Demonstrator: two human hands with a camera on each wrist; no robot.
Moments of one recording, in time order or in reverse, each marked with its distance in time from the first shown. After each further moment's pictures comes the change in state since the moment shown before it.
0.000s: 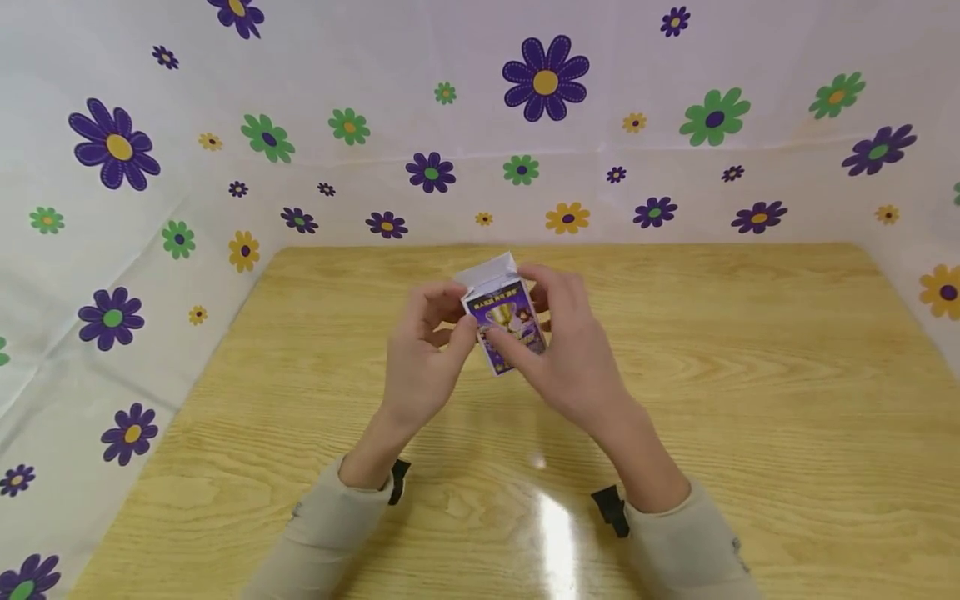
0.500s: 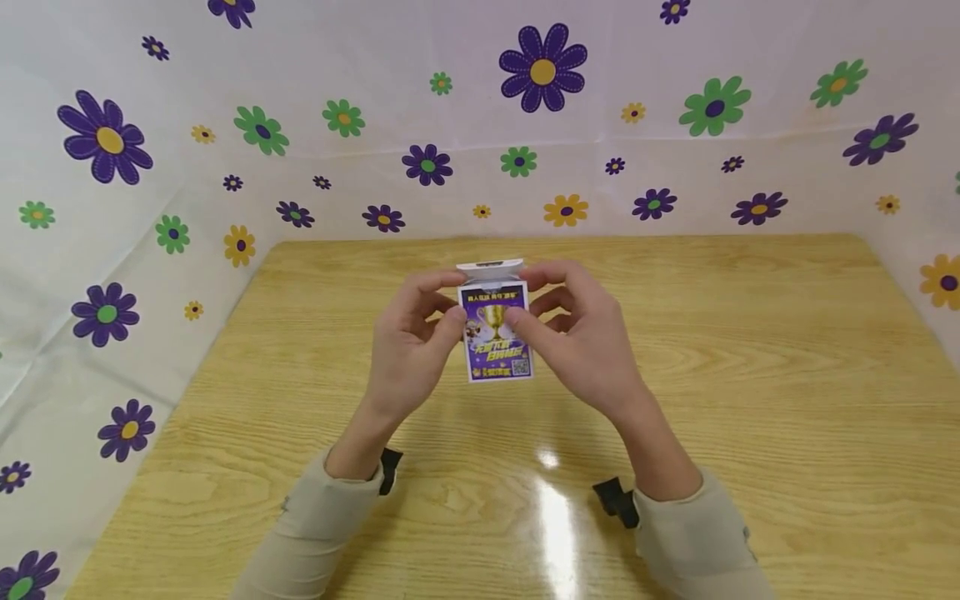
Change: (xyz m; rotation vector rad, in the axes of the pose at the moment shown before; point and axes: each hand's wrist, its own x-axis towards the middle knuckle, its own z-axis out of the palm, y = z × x) left_hand 0.006 0.004 -0.011 -0.095 -0.059 0.019; right_hand 0.002 -0.003 -0.016 0.388 -0.004 0.145
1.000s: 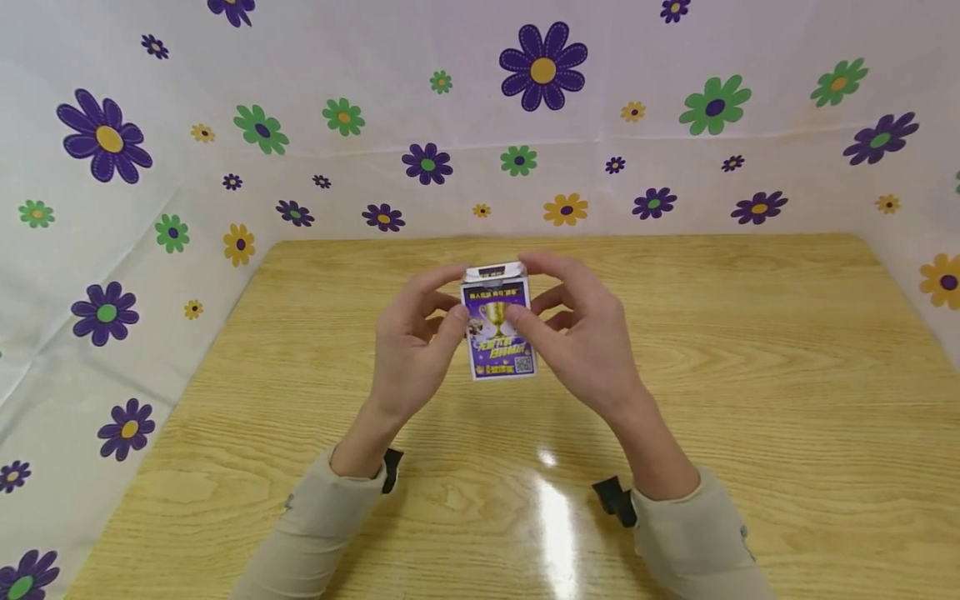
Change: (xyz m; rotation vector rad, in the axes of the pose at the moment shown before) left_hand 0.000 -0.007 0.003 0.057 0.032 0.101; right_hand -0.001 0.002 0.002 -0.083 0.050 -0.051
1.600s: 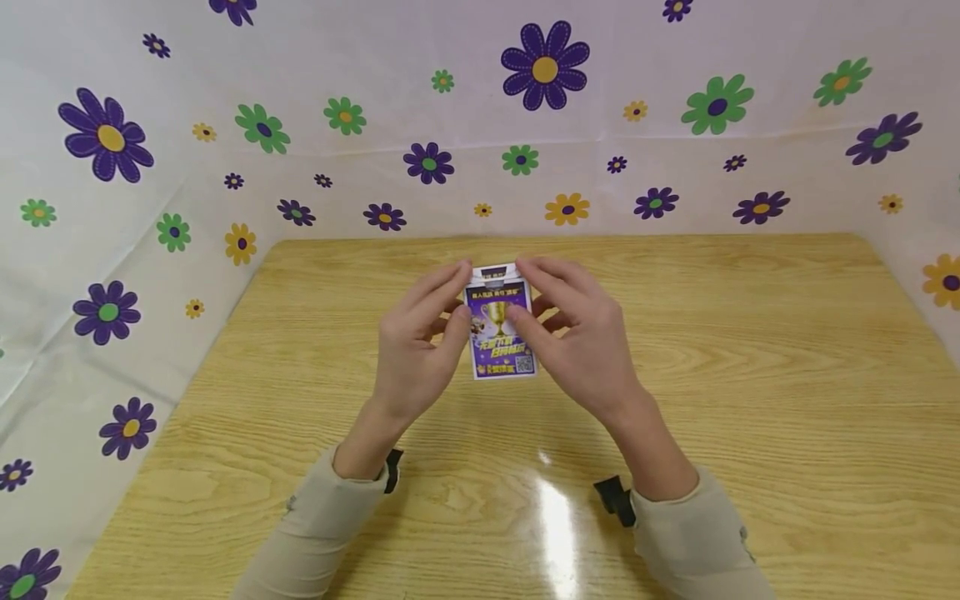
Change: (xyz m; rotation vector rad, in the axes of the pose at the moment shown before) left_hand -0.001 0.002 0.000 0.160 -0.018 0.049; right_hand 0.000 0.006 0.003 -0.077 0.015 -0.142
